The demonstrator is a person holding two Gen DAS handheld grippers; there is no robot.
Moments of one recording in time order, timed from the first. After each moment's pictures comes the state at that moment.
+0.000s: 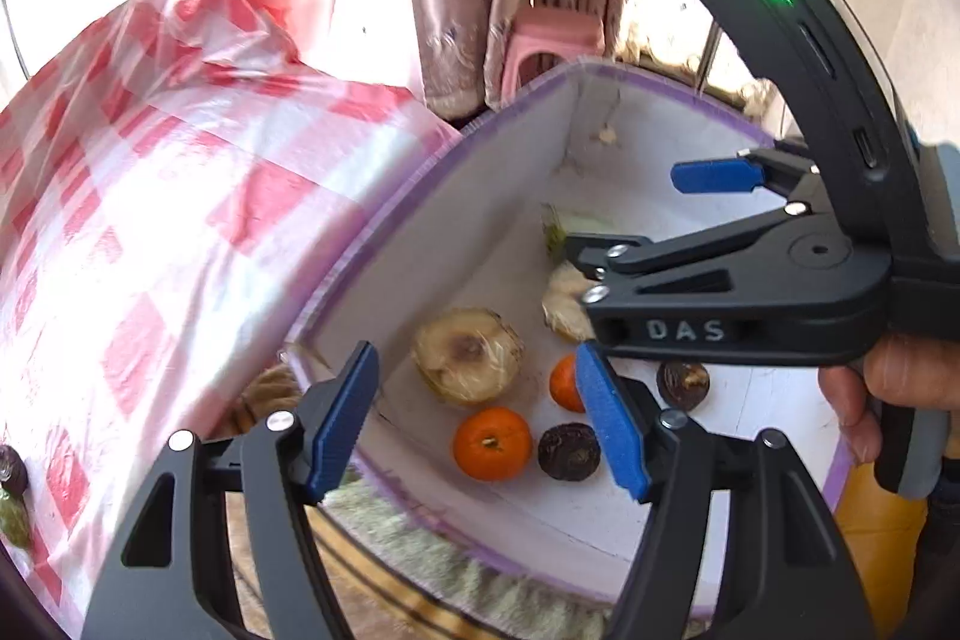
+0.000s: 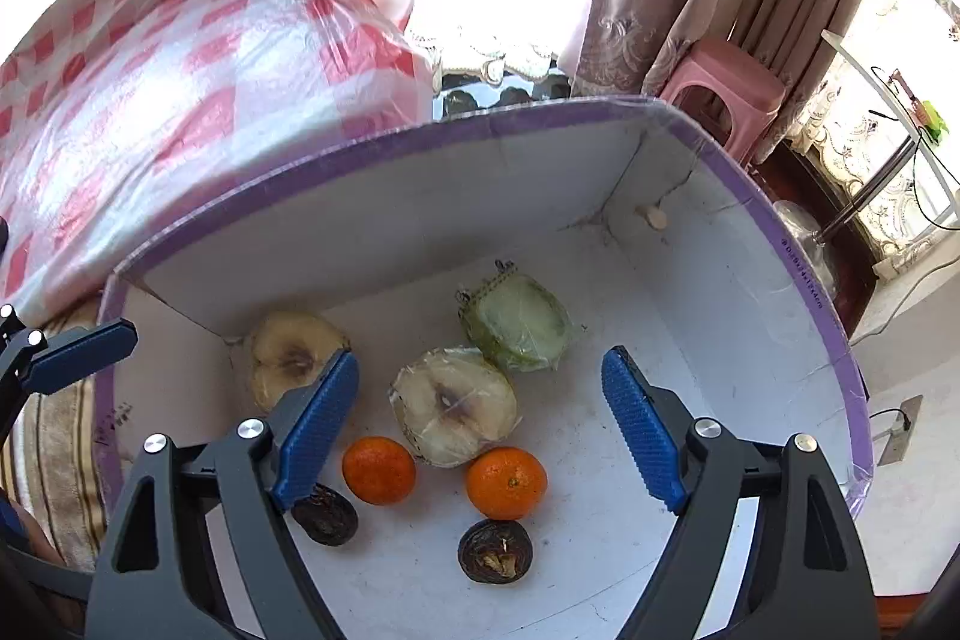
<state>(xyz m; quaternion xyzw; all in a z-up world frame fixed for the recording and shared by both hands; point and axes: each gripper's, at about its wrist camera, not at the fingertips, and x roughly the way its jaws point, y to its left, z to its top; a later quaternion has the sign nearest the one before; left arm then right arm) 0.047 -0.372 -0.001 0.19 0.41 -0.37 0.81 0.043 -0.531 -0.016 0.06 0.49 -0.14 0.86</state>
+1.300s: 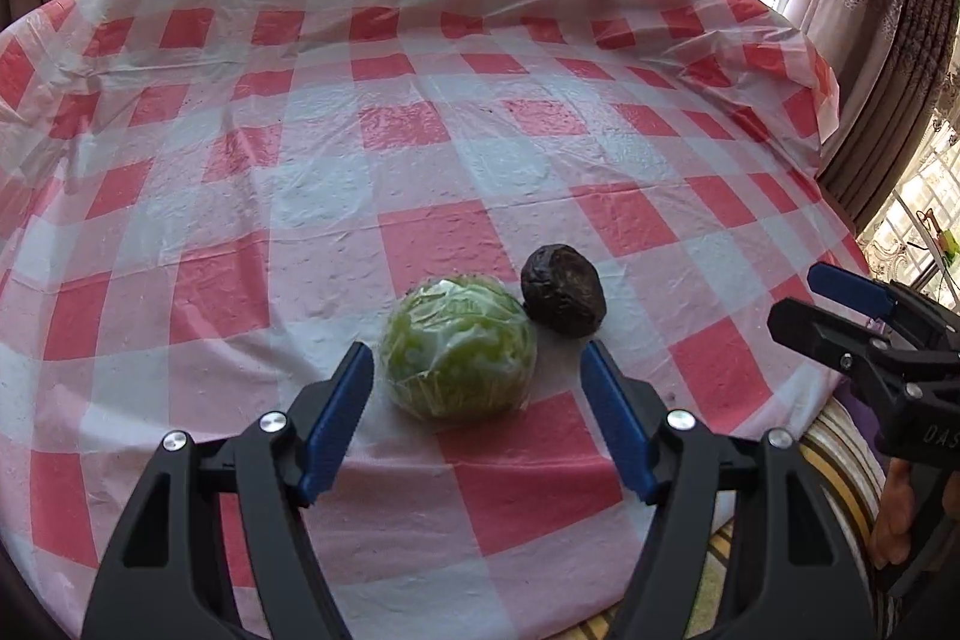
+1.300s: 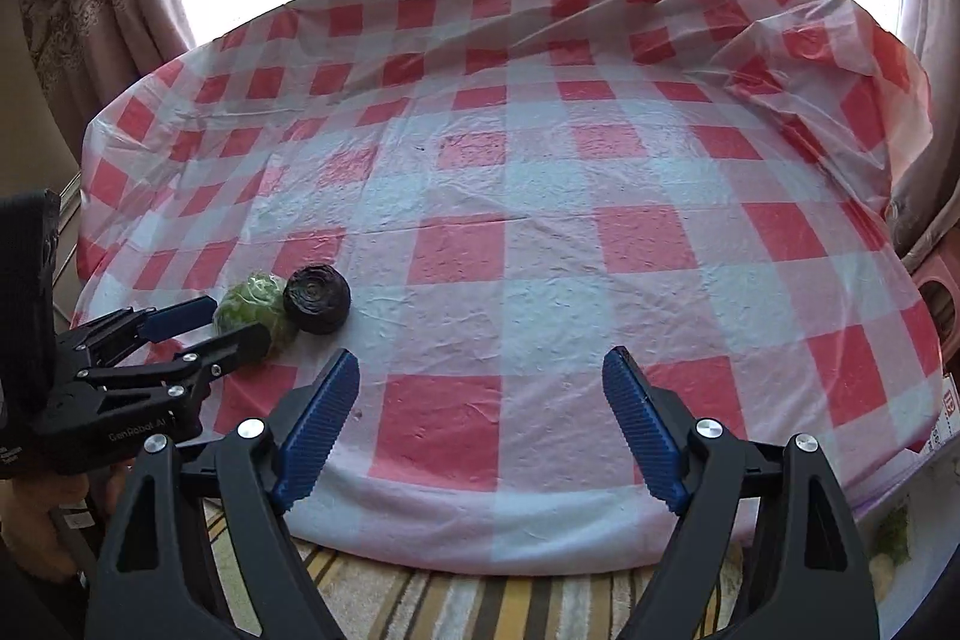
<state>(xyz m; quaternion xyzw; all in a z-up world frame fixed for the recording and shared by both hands) 0.161 -0.033 0.010 -0.02 0.43 -0.10 0.90 0.158 -0.234 0.031 0.02 0.41 0.14 0.90</state>
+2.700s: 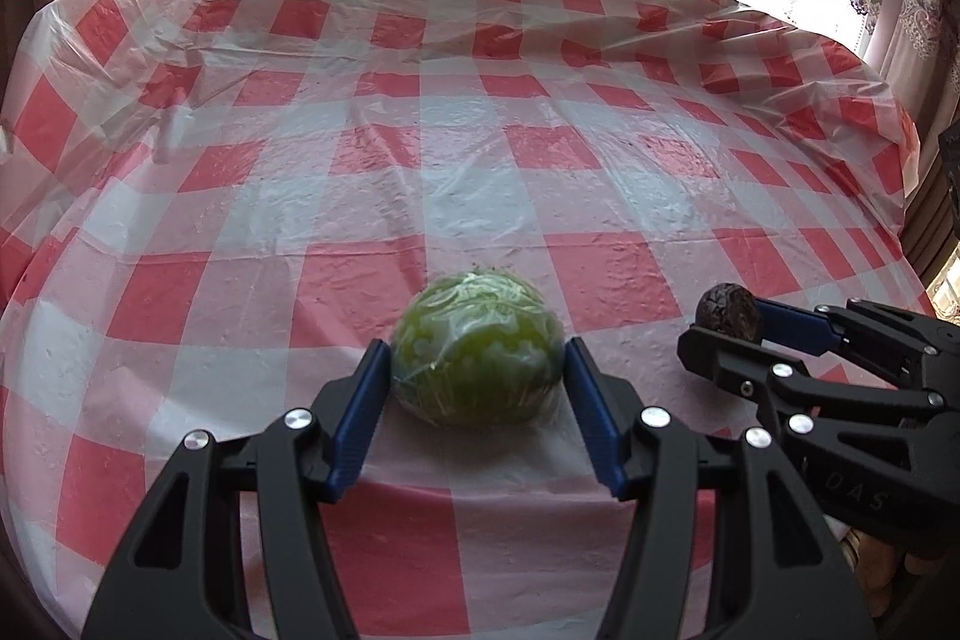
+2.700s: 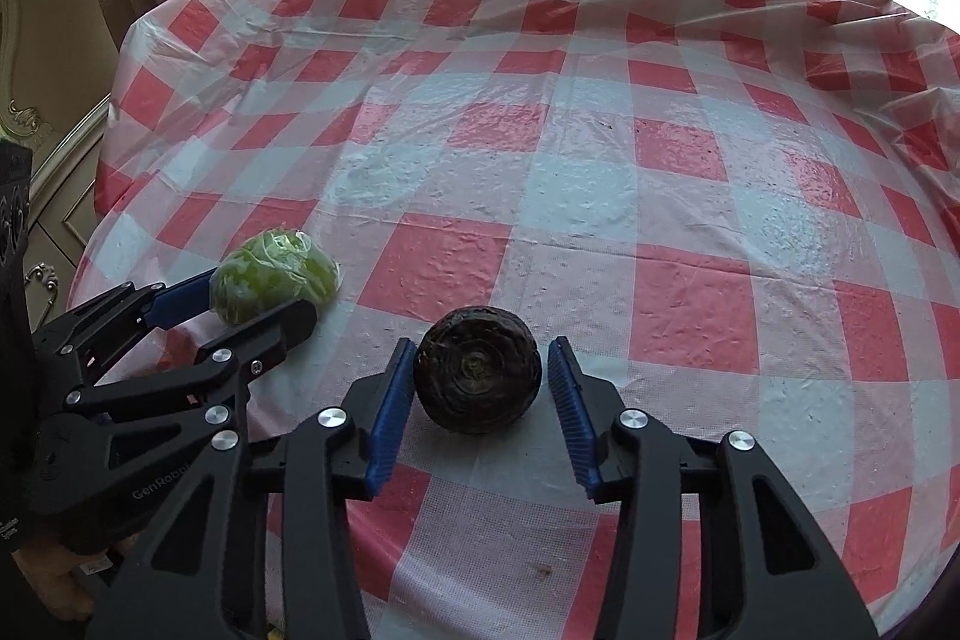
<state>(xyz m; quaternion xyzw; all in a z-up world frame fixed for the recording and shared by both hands) 0.164 0.016 -0.002 -0.04 0.40 0.00 0.92 0.203 -0.127 0.000 -0.05 0.44 0.23 0.87</state>
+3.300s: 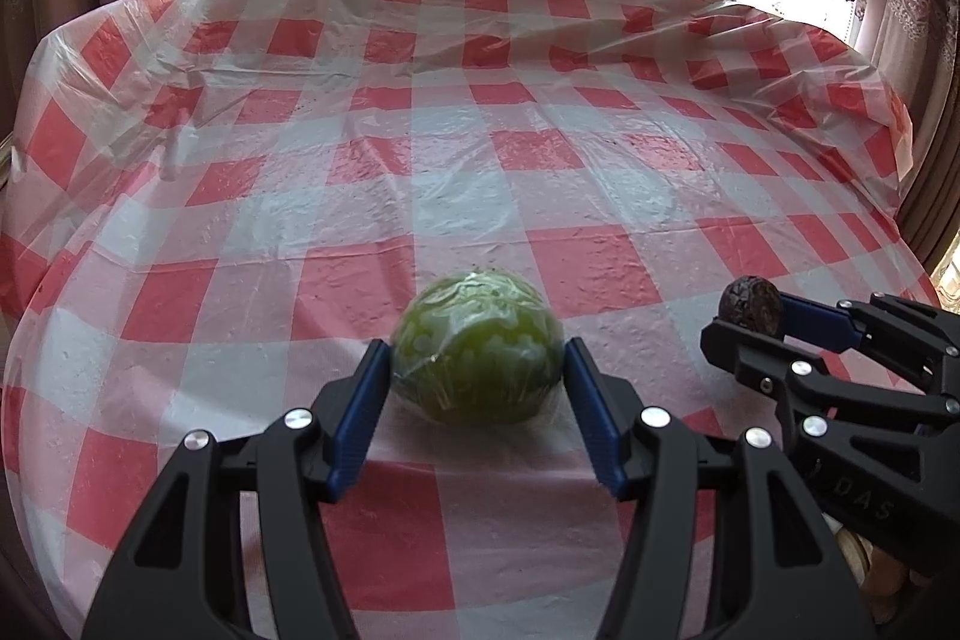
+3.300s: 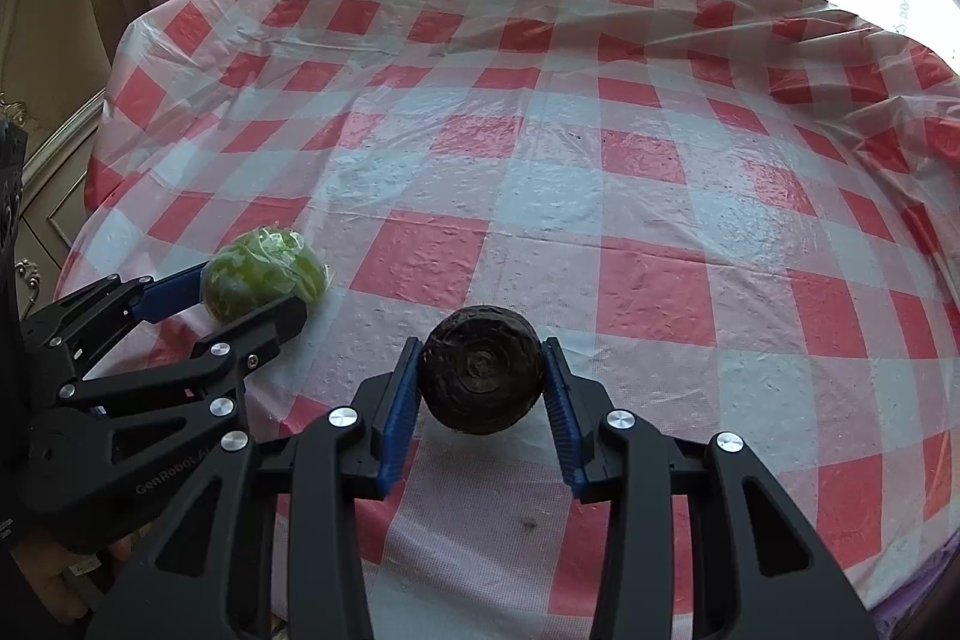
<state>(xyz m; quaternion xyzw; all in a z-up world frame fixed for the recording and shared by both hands) 0.151 0.004 0.005 -0.02 0.39 0.00 0.92 0.179 -0.138 0.009 -0.06 0.41 0.20 0.89</state>
